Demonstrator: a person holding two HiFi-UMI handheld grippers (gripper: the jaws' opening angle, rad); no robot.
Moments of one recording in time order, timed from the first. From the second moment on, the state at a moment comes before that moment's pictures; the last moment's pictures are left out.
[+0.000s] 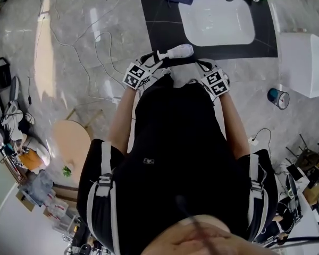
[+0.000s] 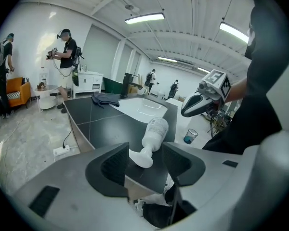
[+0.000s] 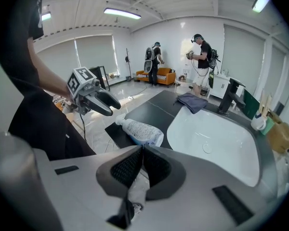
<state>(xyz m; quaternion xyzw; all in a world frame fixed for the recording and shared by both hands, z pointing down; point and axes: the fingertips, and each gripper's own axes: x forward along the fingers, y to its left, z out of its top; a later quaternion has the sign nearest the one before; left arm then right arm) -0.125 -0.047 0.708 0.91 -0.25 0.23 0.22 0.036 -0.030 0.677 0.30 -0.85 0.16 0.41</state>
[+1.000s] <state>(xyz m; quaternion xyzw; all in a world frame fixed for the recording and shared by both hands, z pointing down) -0.103 -0.050 0.744 0.93 -0.12 0.32 0.14 0.072 -0.019 0.669 0.35 -0.82 0.20 0.40</state>
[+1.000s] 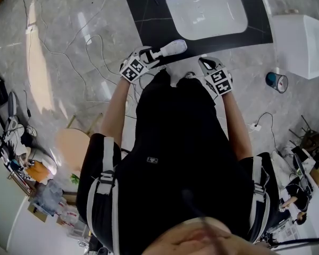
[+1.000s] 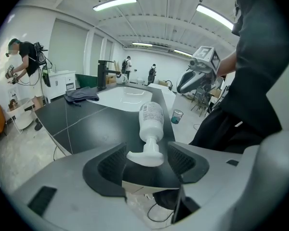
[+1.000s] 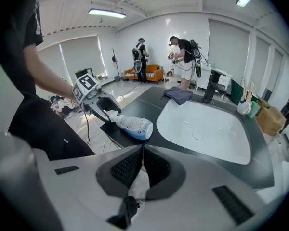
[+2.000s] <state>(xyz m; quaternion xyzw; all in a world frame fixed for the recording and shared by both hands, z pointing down) -0.108 -0.053 0.742 0.93 -0.12 0.31 0.17 0.056 -0.021 0.678 0.34 -0.82 0.20 0.41</state>
